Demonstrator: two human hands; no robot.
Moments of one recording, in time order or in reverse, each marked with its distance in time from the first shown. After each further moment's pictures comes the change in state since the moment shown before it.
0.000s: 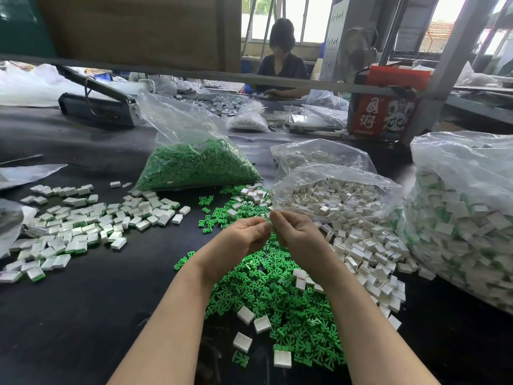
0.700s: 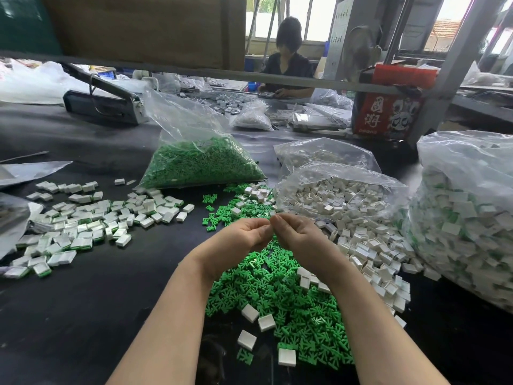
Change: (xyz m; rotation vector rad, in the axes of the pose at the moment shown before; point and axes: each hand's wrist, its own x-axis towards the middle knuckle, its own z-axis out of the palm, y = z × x) left_hand -0.004 0.005 -0.003 0.068 -0.040 -0.017; right_hand -0.003 0.000 -0.001 -0.030 -0.077 0.027
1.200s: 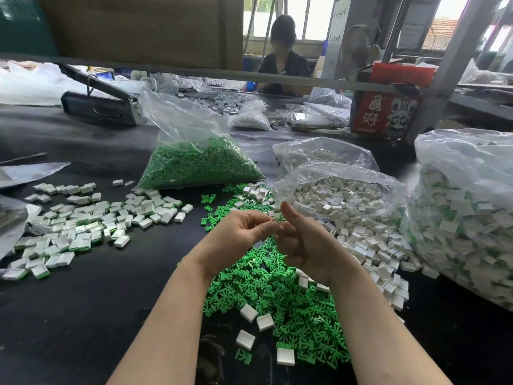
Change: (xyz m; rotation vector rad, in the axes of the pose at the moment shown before) left_hand -0.004 0.012 0.001 0.266 0.122 0.163; right_hand 0.001 0.007 -0.009 0.587 -0.098 0.361
